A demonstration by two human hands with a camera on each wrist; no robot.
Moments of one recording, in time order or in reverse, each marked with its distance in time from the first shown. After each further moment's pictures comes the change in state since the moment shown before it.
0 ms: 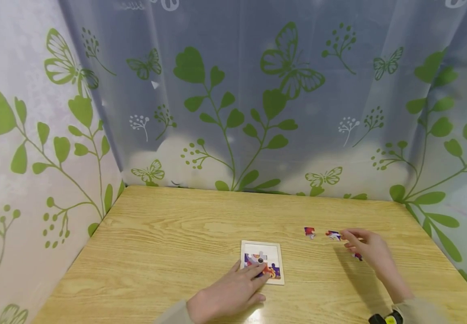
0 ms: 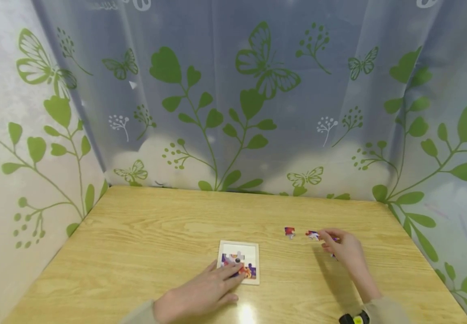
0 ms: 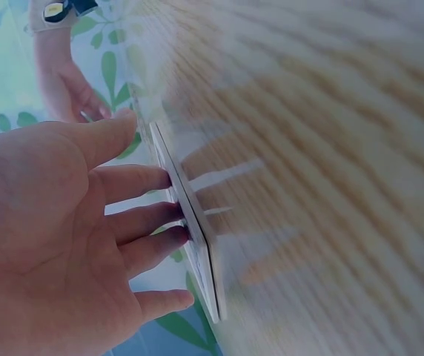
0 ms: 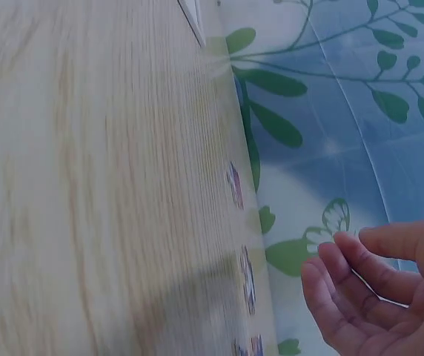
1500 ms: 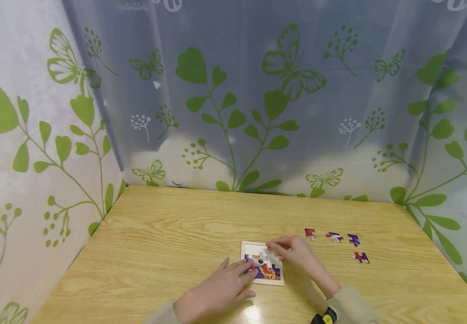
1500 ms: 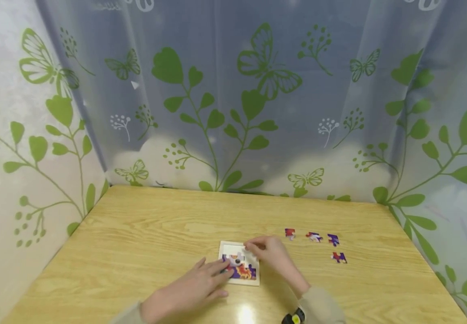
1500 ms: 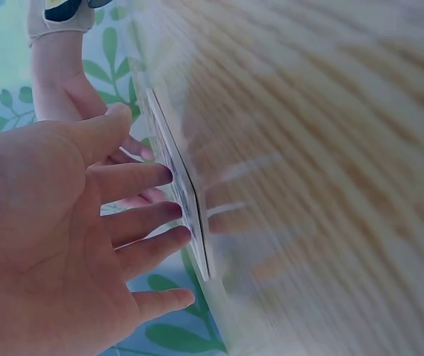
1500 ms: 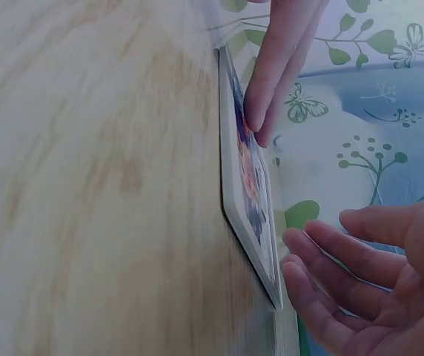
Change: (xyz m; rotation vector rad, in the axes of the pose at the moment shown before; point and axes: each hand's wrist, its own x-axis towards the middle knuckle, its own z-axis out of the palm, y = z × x) left_hand -0.015 -0.014 -0.003 -0.023 0.030 -0.101; right_hand 0.010 -0.075 0.130 0.052 -0.286 -0.319
